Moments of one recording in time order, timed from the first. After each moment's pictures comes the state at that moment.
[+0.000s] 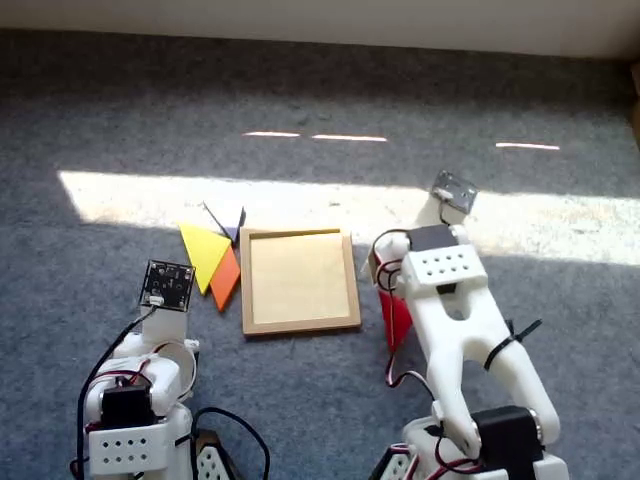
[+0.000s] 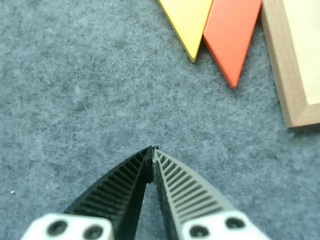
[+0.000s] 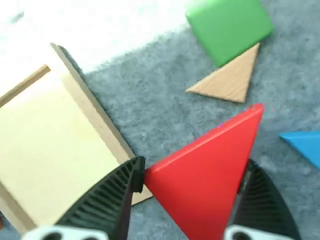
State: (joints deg) left arm -12.5 -101.4 96.0 76.1 -7.9; right arm -19.4 -16.4 38.4 62.4 -33.5
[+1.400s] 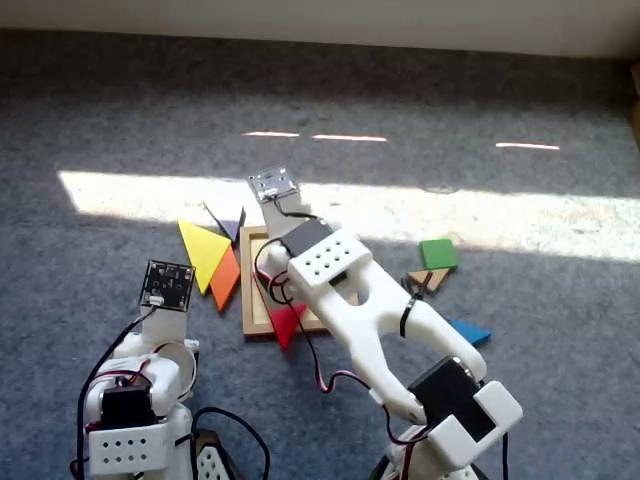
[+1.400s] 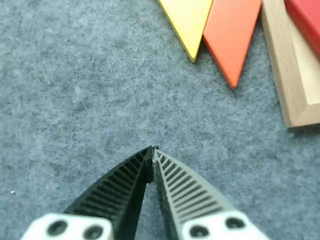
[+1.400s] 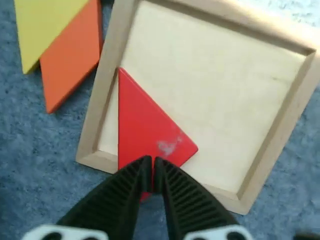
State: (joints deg) left arm -12.5 -101.4 96.0 76.1 -7.9; right arm -44.3 1.8 21.1 63.0 -10.9
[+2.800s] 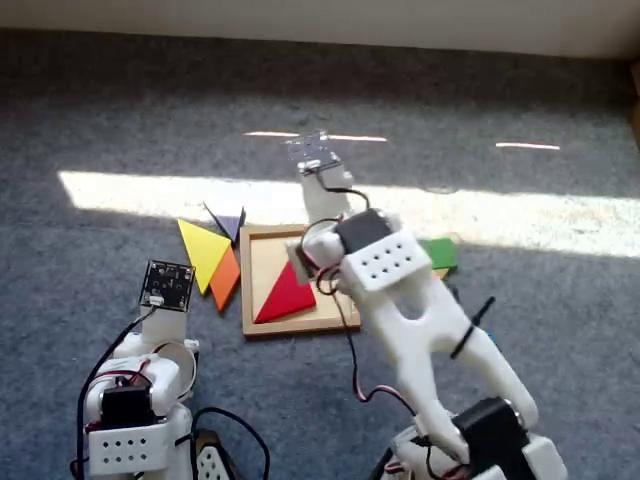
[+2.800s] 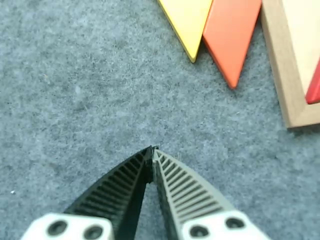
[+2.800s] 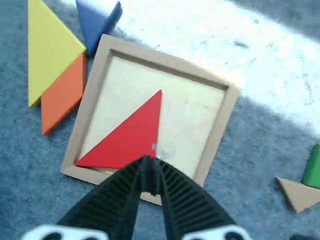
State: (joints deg) left arm -12.5 -101.4 96.0 76.1 -7.9; right arm -31.9 -17.0 23.9 65.1 -1.5
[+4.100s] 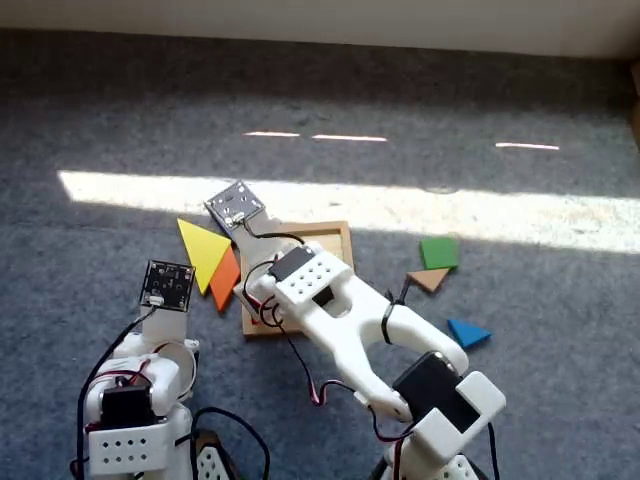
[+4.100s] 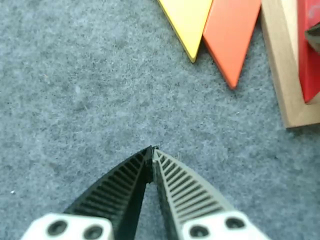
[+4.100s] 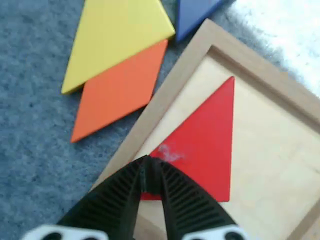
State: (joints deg) left arm -12.5 -101.4 96.0 76.1 -7.9; right arm -48.5 7.7 27.1 41.4 1.2
